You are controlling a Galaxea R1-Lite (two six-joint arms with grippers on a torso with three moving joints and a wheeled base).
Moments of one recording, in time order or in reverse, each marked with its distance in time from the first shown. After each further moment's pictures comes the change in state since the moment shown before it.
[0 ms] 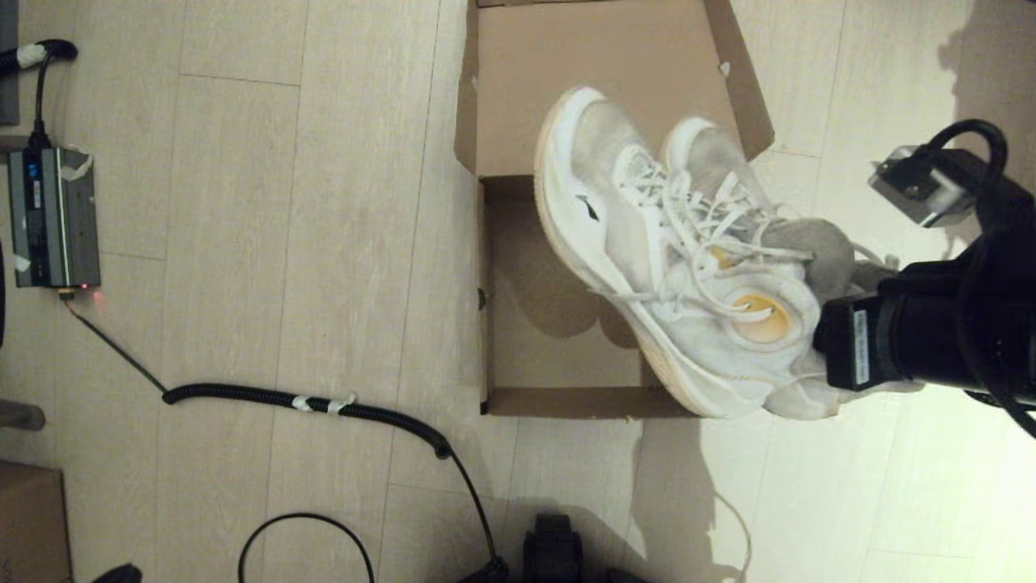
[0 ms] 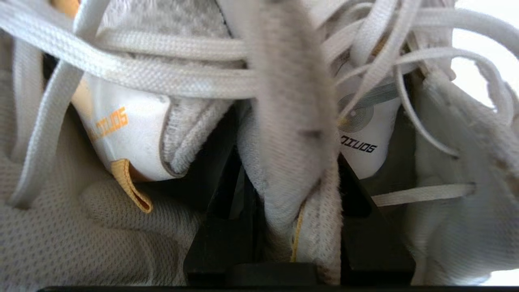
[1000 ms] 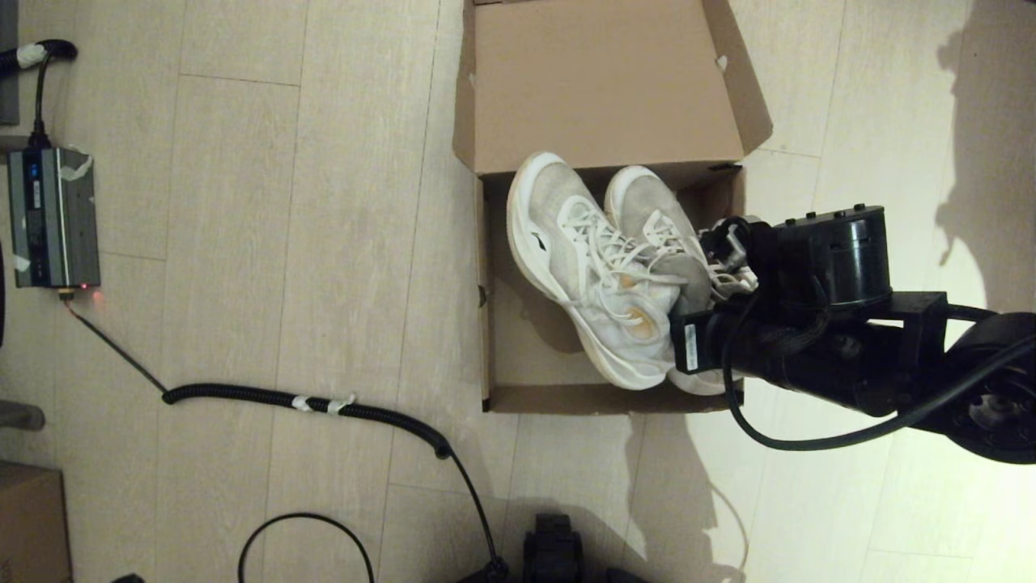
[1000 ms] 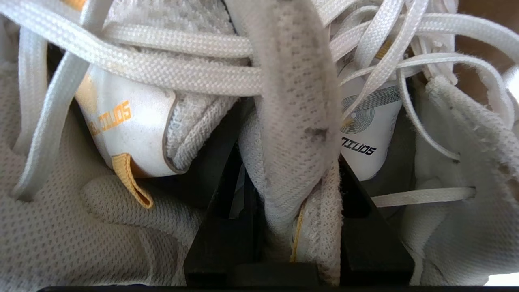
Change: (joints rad) left arm 0.000 -0.022 0.026 0.002 0.003 0.000; right arm -0.068 0.361 0.081 -0.505 -0.032 -0.060
